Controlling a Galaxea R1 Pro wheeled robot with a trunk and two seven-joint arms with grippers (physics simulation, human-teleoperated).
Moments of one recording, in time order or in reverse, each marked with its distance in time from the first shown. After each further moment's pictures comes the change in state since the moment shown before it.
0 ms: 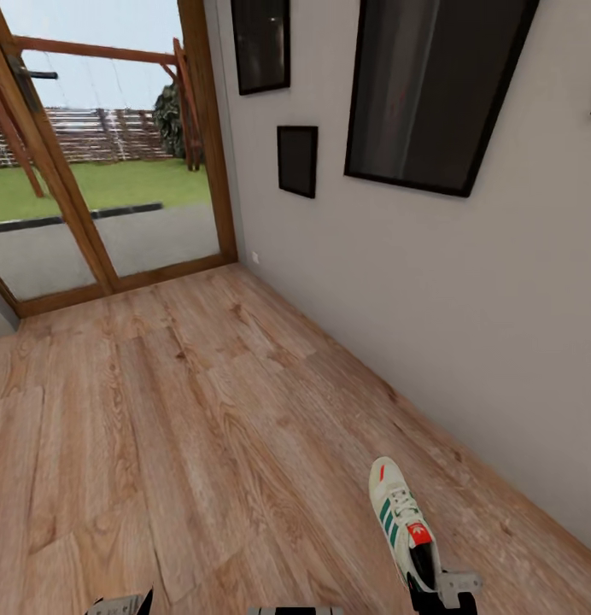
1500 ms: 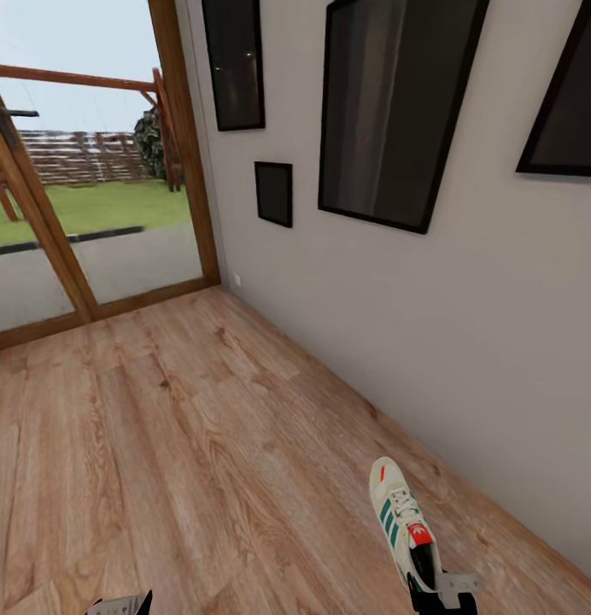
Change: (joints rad) left arm 0.000 0.001 0.000 0.002 0.000 -0.001 -0.001; right arm 0.000 0.001 -0.001 0.000 0.000 0.001 -0.003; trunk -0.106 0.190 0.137
